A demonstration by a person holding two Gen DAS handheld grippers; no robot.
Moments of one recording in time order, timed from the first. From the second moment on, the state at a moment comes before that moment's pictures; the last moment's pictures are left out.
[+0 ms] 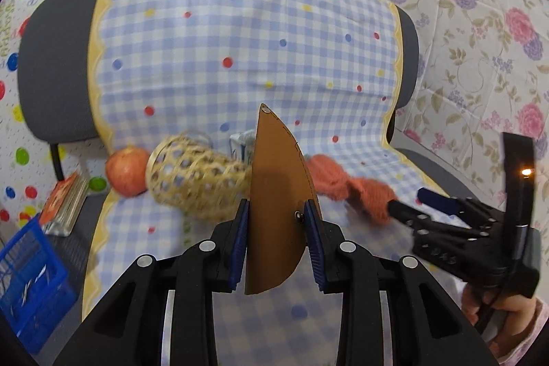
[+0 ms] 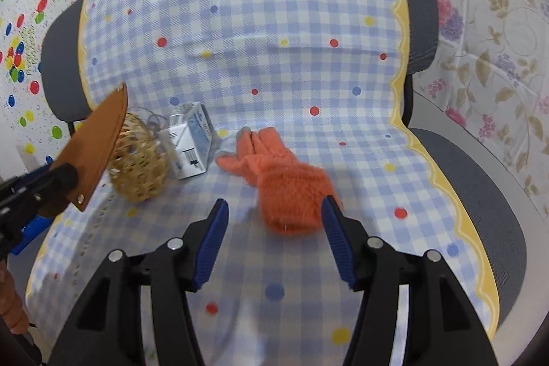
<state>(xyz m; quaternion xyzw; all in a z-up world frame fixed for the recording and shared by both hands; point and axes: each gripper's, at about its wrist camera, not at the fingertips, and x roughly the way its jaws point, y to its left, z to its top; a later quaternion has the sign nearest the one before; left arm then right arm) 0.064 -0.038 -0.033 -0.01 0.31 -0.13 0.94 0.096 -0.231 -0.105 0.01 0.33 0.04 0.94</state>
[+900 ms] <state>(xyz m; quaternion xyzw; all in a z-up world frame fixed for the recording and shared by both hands) 0.070 -0.043 -0.027 -0.01 0.30 -0.15 0.94 0.068 -0.225 -0.064 0.03 0.32 0.08 0.94</state>
